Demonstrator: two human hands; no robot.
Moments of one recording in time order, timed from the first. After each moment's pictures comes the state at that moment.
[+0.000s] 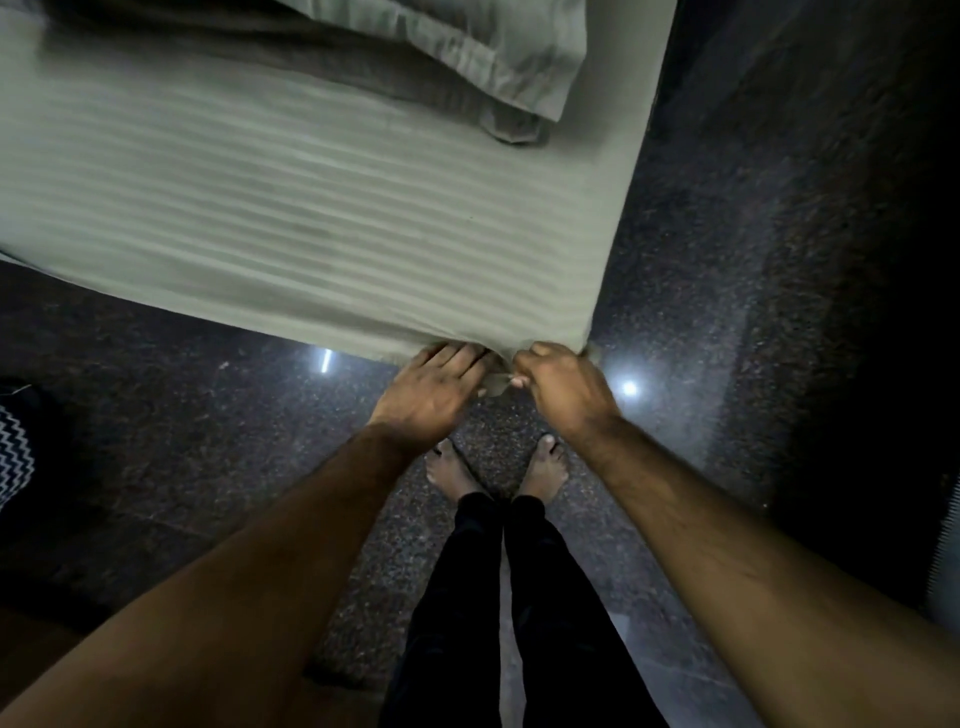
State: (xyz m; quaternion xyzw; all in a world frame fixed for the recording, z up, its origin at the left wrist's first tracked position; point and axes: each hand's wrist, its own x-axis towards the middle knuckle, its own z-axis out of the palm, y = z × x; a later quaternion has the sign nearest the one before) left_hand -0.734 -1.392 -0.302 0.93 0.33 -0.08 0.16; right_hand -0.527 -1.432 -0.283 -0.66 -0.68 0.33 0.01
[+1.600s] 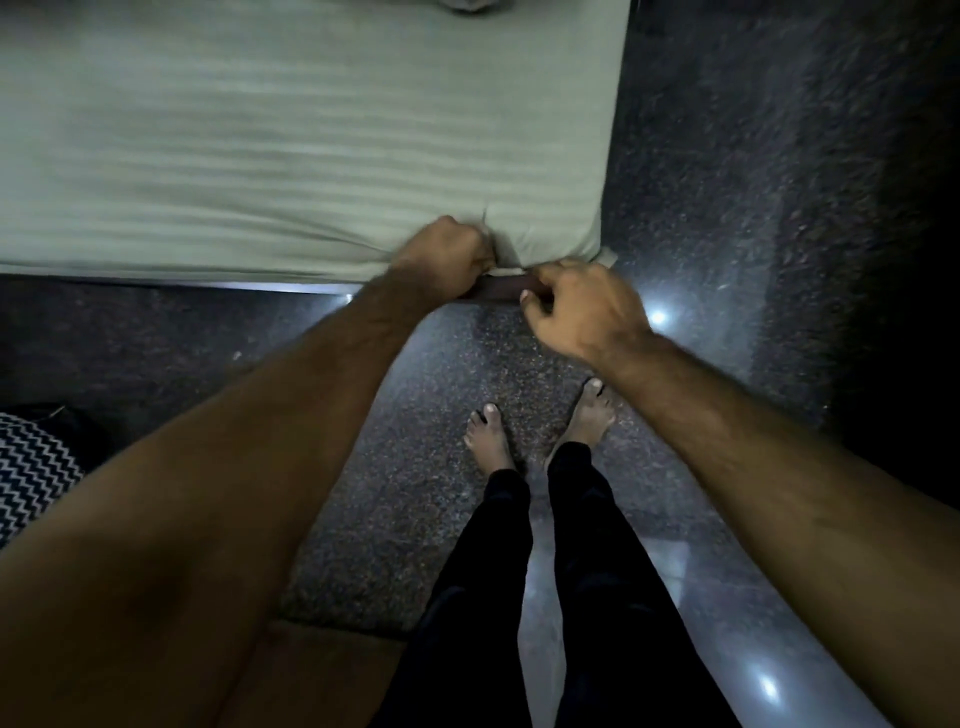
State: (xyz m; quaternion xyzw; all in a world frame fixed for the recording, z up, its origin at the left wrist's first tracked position) left_hand -0.700 -1.341 -0.304 0.83 0.43 -0.18 0.31; right_hand -0.538 -1.446 -0.278 -0.76 -0.56 0.33 -0.01
